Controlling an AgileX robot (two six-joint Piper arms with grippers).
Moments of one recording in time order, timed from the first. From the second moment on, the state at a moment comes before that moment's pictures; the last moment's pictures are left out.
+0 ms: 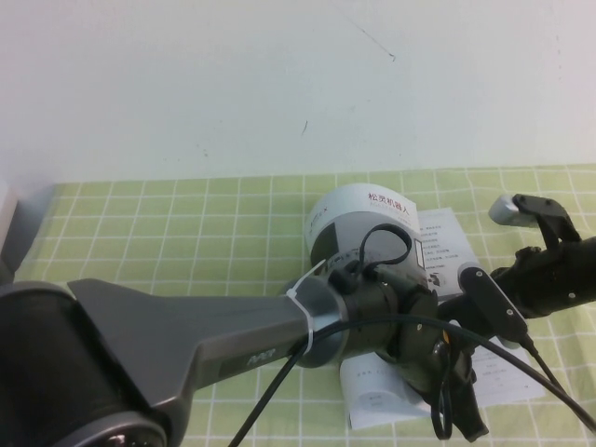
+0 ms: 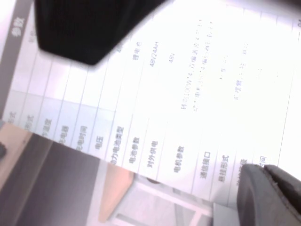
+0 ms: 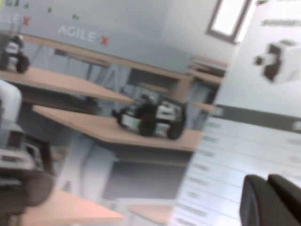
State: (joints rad) right arm 0.07 1.96 -1.00 1.17 0.69 -1.16; left arm -0.92 2.12 -1.44 -0.30 0.48 0.49
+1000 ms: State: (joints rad) right arm 0.06 1.98 -1.01 1.08 0.56 -1.15; left arm -0.92 2.11 -1.45 -0.17 0.49 0.31
